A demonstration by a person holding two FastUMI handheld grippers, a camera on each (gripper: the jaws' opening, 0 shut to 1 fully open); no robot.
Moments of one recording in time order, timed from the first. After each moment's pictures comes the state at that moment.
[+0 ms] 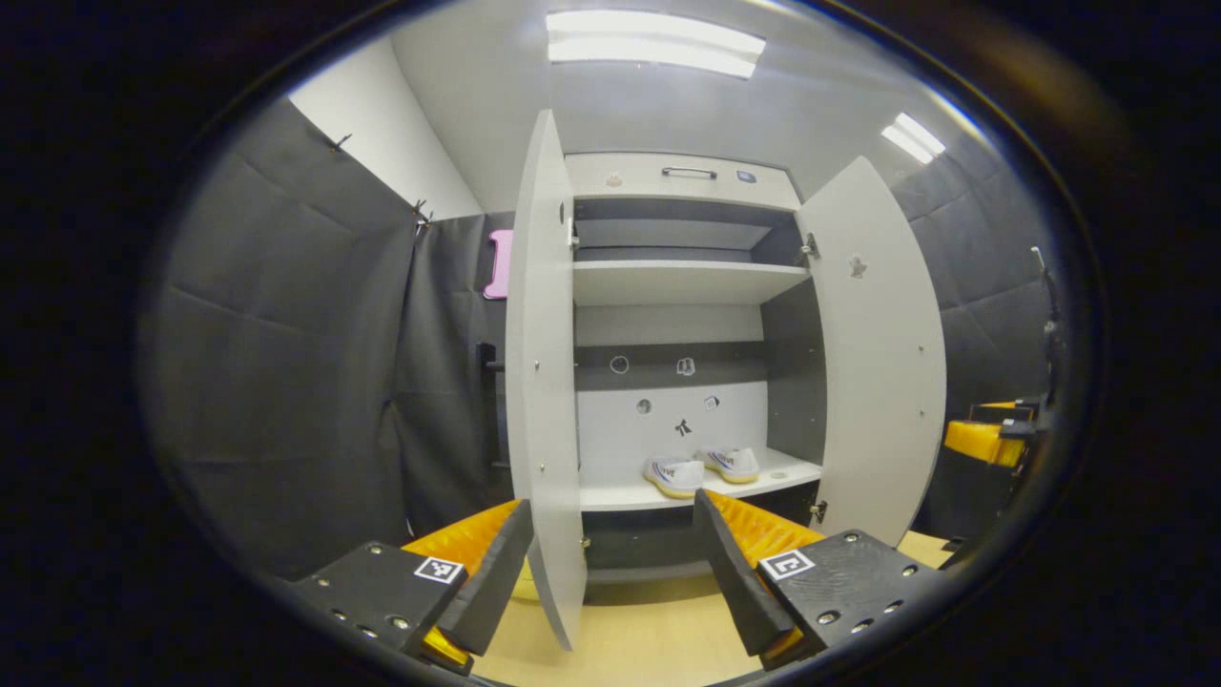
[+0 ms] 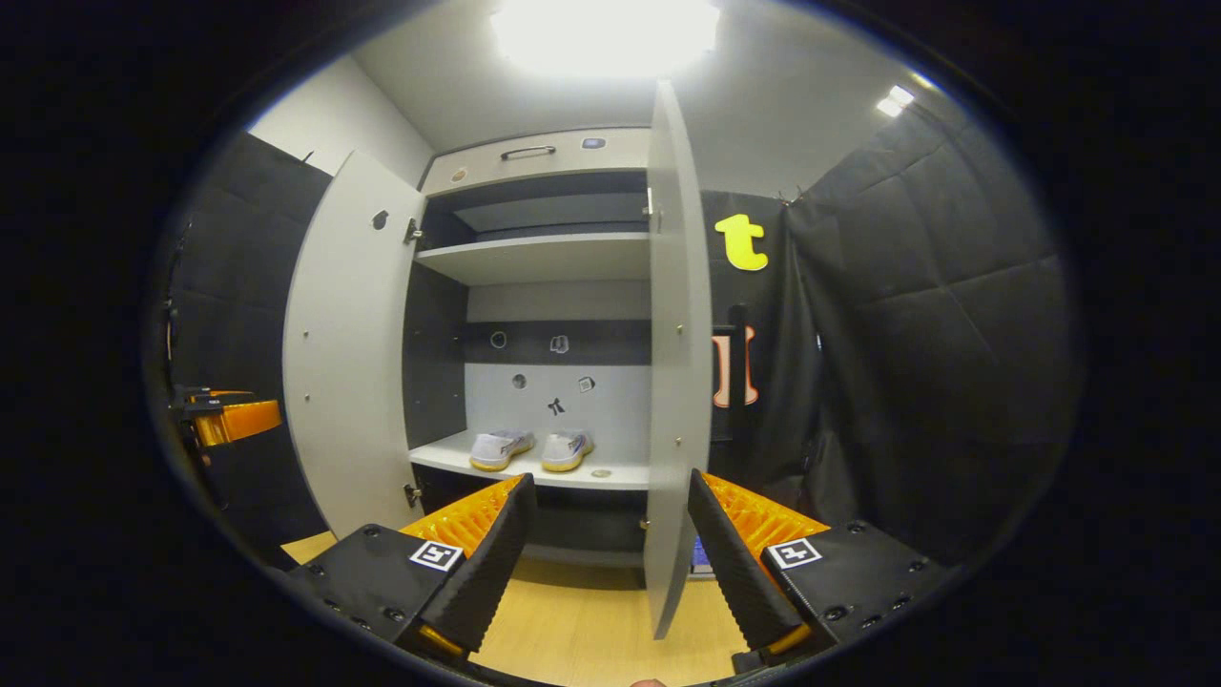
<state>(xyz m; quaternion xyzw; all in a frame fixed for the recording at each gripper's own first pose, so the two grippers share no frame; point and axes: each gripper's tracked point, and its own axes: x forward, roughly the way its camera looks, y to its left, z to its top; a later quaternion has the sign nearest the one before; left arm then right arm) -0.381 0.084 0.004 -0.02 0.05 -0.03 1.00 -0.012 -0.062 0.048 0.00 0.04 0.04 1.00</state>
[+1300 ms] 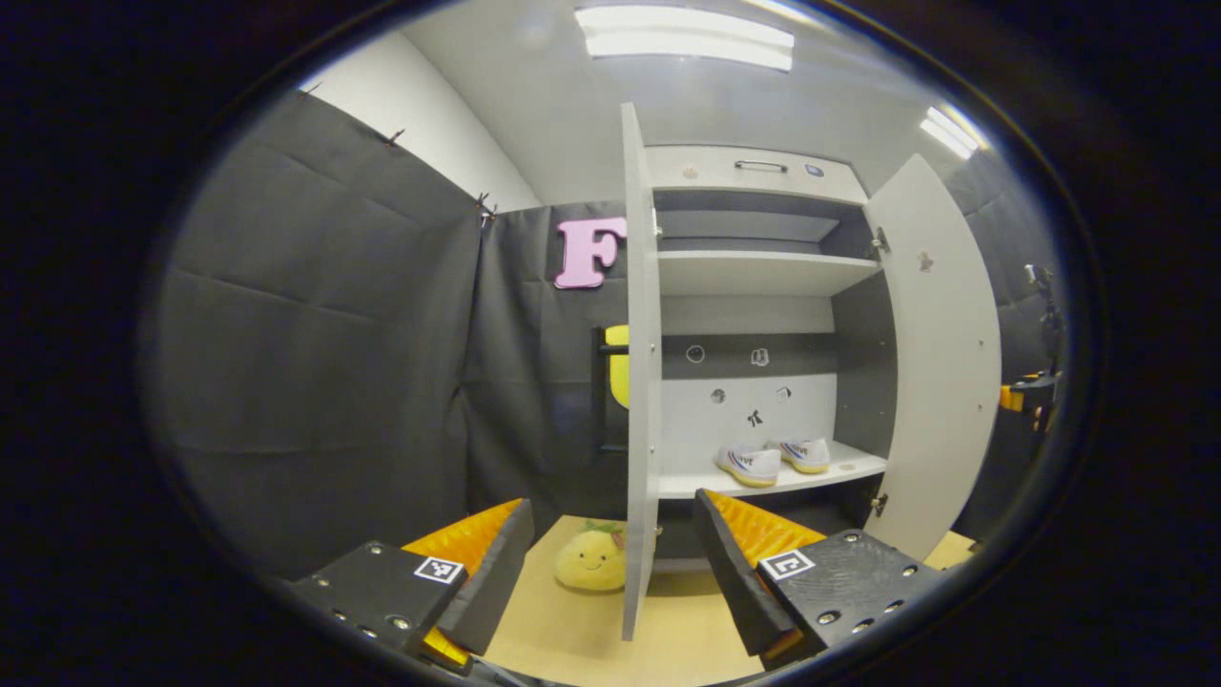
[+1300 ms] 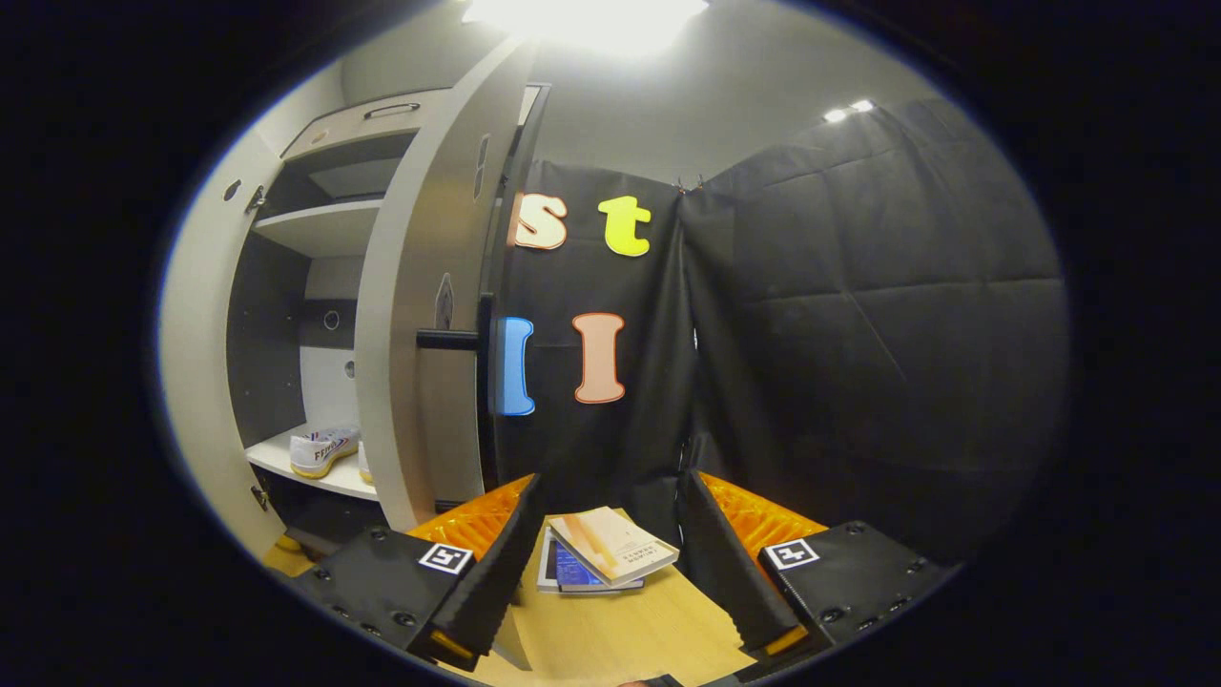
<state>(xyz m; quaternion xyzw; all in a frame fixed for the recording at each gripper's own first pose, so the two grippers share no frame) -0.404 0.158 -0.006 -0.02 0.08 0.07 0.99 0.077 -0.182 0.053 -0.03 0.07 -0.13 0.99</state>
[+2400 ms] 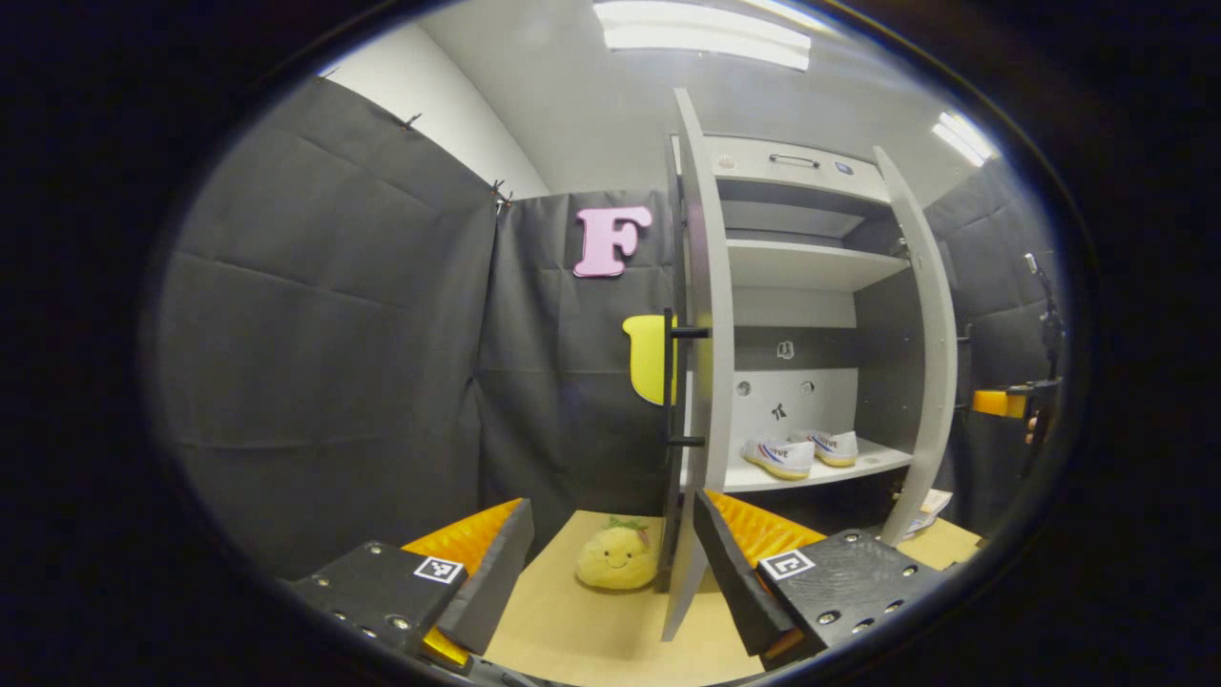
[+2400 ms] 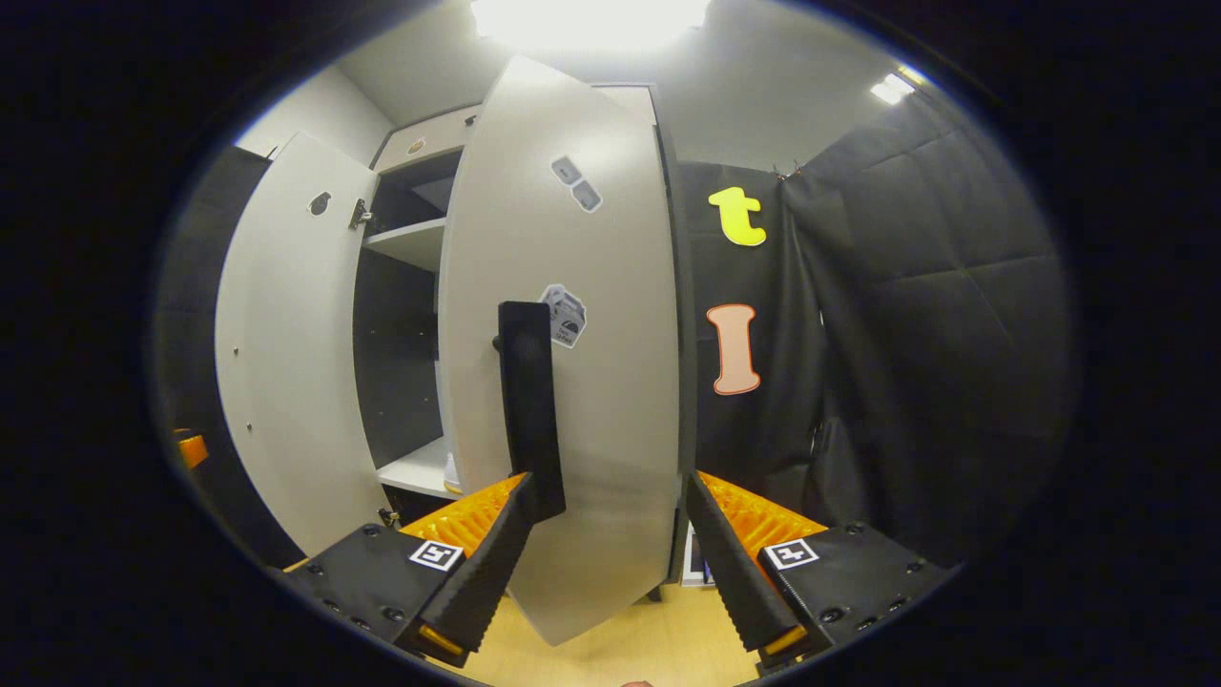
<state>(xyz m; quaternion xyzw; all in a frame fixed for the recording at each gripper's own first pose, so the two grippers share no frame) -0.413 0.165 -0.007 -0.02 0.09 0.09 0.99 0.077 -0.016 0.045 0.02 0.08 0.03 1.00</state>
